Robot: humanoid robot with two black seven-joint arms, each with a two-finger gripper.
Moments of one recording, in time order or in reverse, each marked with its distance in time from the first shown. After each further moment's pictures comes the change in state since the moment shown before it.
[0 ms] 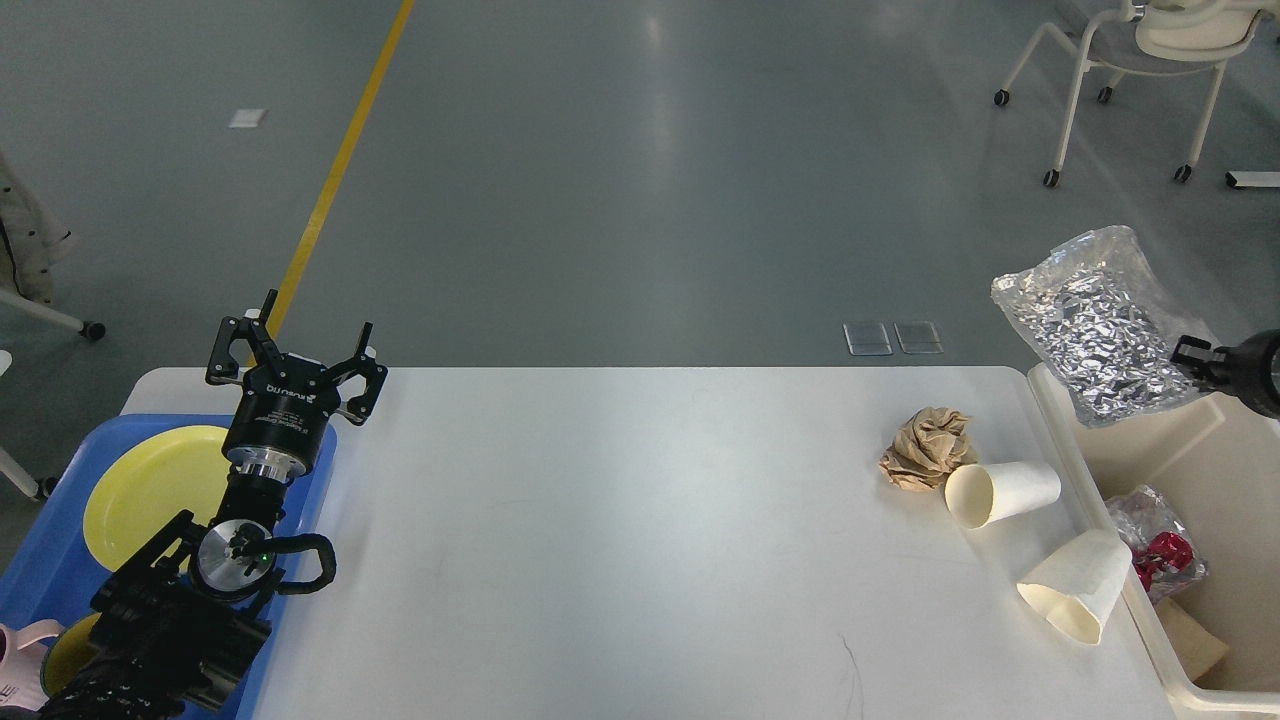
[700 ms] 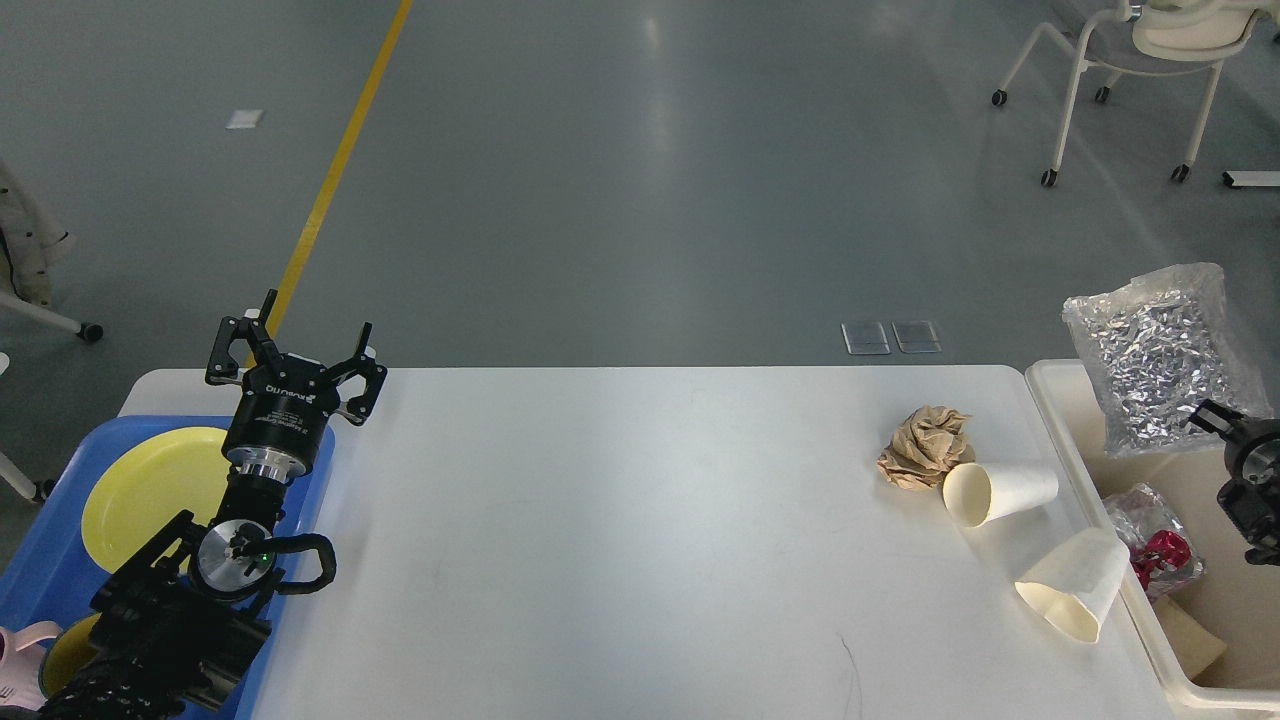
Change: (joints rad) left arm 0.000 0.000 0.000 0.000 0.000 0.000 0.000; right arm -0.440 0.215 0.288 -0.447 -0.009 -0.247 -0.013
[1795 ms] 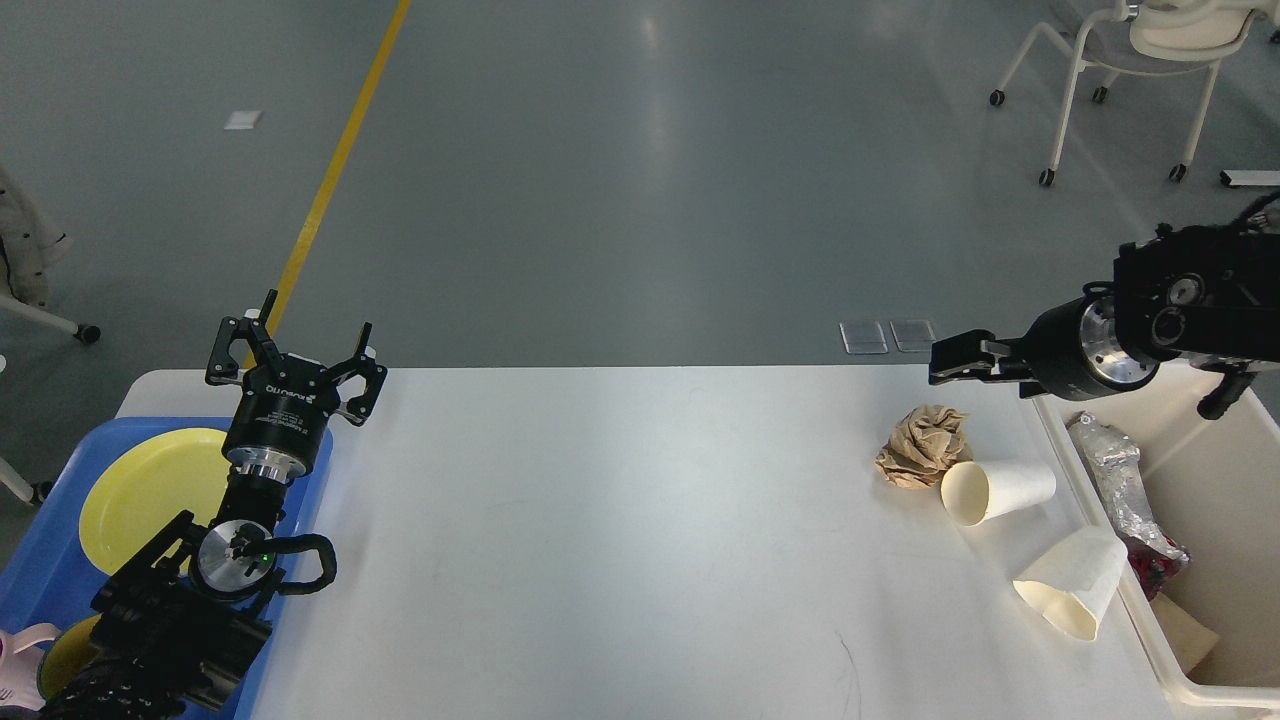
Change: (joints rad) left arm 0.000 -0.001 0.000 0.000 0.000 0.000 0.000; right arm 0.972 -0.163 -0.349 1.175 -0.170 0.365 0.002
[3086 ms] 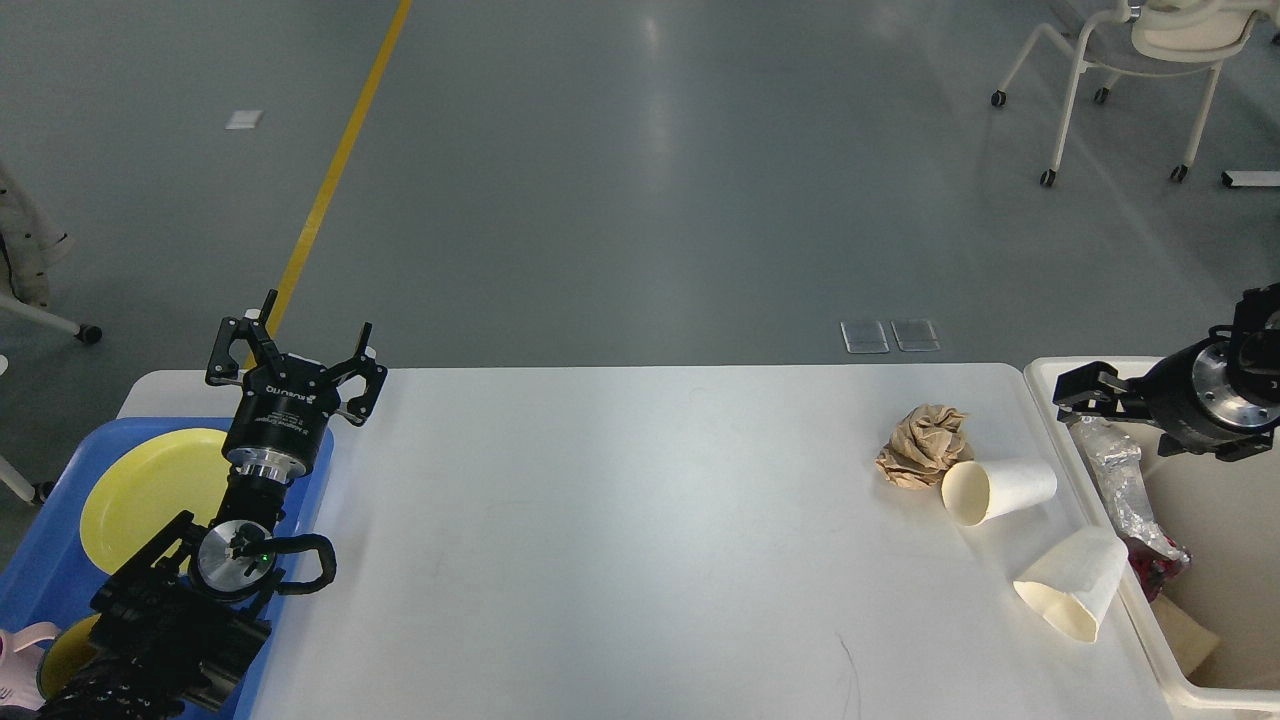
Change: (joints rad) left arm 0.000 0.001 0.000 0.000 0.000 0.000 0.000; right arm -0.239 -0.052 -0.155 -0.334 0.279 -0.012 0.007
